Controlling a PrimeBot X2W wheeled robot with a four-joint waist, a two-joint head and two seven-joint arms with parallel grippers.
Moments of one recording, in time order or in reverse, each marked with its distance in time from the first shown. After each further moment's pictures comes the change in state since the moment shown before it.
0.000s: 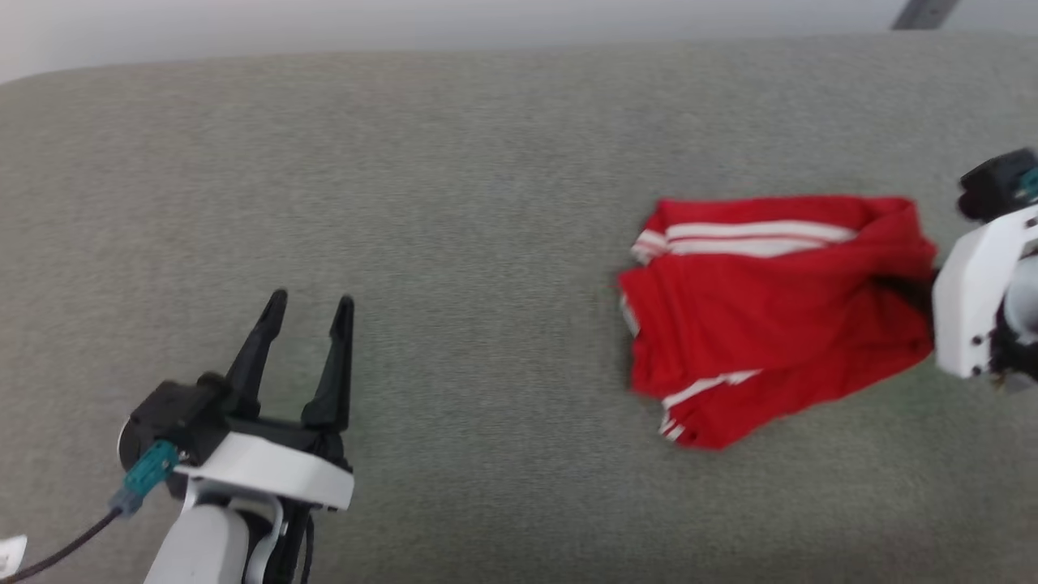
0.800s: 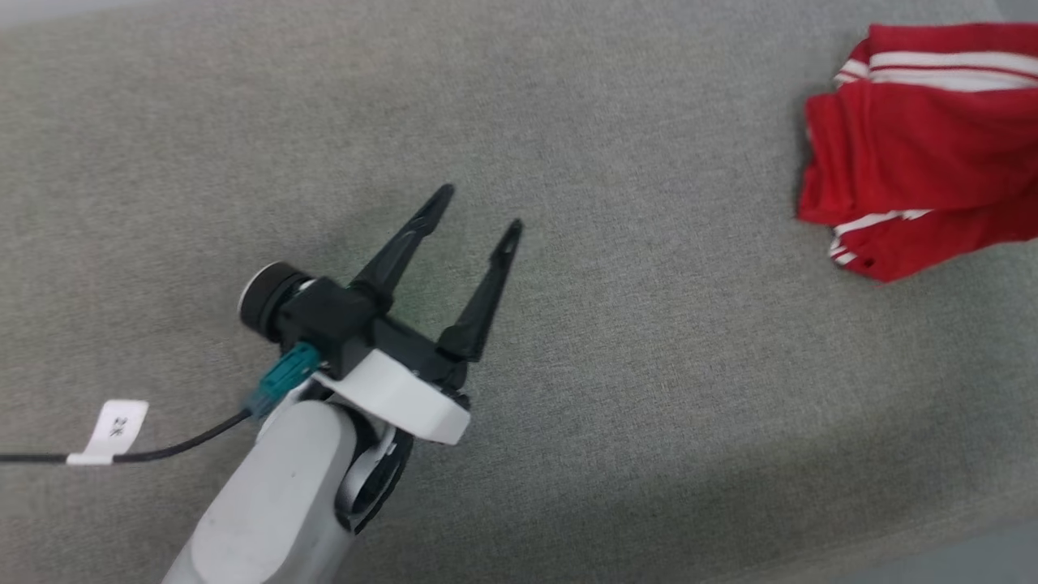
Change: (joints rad) left arm -0.283 0.039 -0.320 0.009 0.005 -0.001 0.000; right arm -0.216 -0.126 -0.030 0.227 -0.190 0.000 -0.258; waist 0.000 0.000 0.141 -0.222
